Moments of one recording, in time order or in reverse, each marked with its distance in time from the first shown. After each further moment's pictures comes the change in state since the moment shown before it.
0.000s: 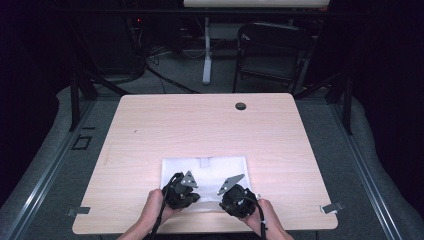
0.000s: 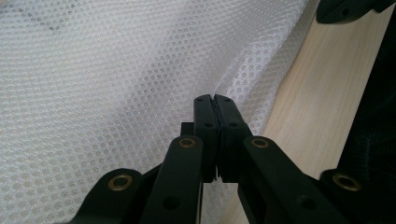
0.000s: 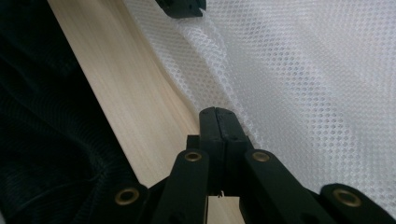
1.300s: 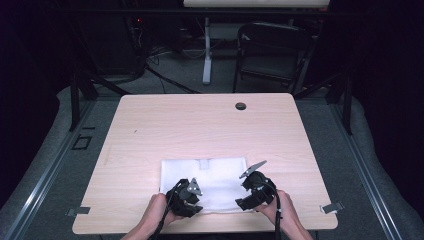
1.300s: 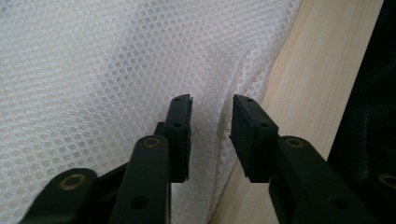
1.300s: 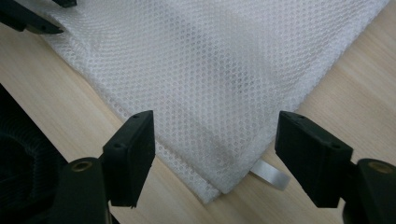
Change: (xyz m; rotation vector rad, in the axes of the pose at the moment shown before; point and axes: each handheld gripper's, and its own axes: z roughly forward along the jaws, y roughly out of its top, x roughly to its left) left arm -0.011 -0.003 0.014 0.097 -0.024 0.059; right arm -0.053 -0.022 -0.020 0.091 -0.096 0.218
